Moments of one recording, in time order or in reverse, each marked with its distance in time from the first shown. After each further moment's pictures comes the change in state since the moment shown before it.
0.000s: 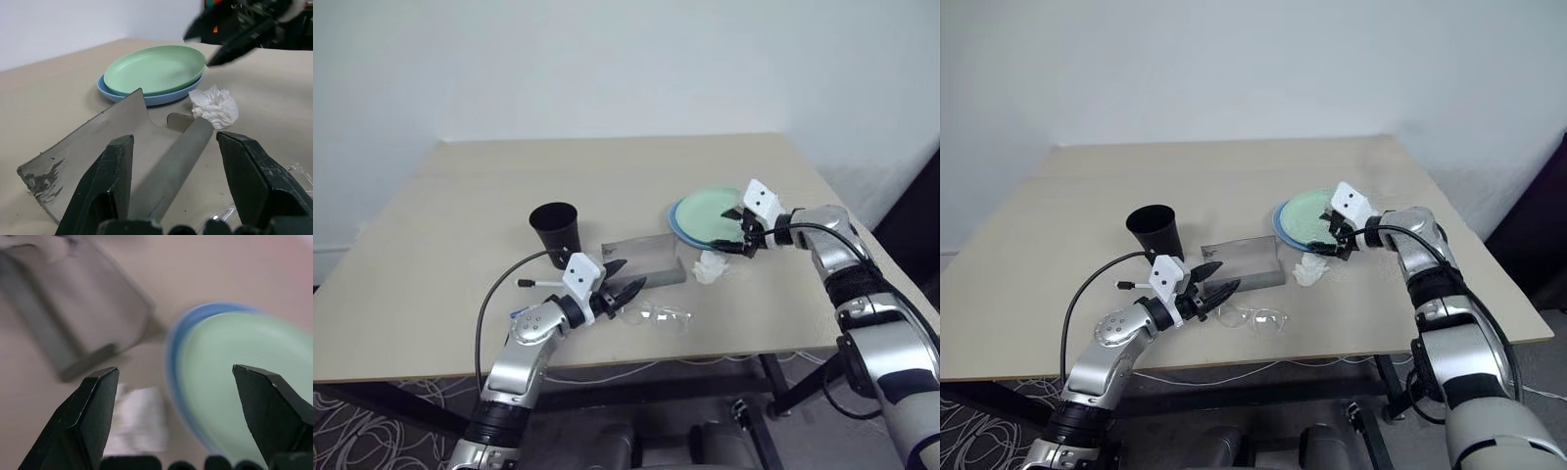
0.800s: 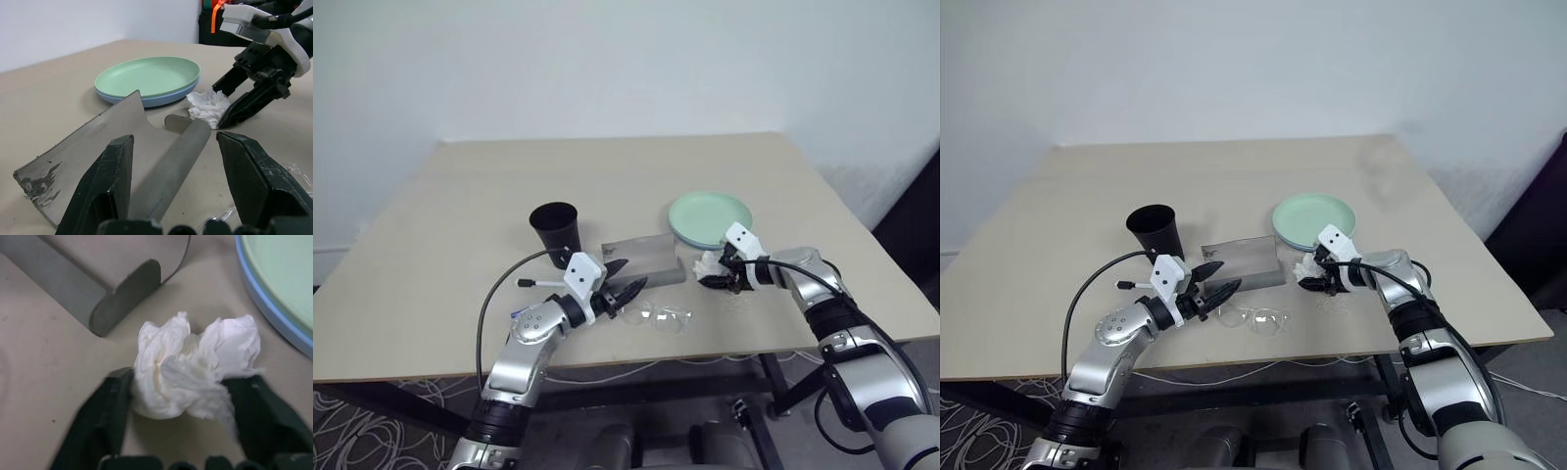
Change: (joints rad) left arm -0.005 0.000 -0.001 0.004 0.001 -0.002 -0.007; right arm 0.124 0.076 0.045 -0.077 -0.015 0.232 -0.124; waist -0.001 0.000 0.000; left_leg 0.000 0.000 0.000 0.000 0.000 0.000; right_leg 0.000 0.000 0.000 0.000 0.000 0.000
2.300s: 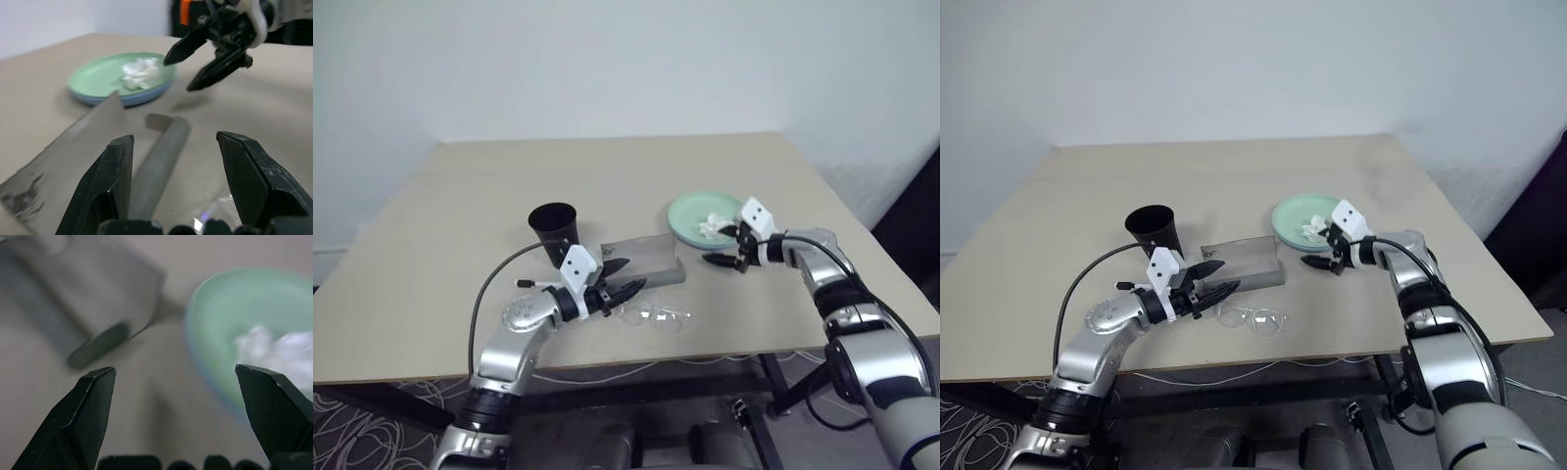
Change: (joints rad) left arm -0.097 0.137 0.007 0.006 -0.099 0.132 -0.202; right arm -0.060 -0.032 -0.087 0.191 0.006 -0.379 0.134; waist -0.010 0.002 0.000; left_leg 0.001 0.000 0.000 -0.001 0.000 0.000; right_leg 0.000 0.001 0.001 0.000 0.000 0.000
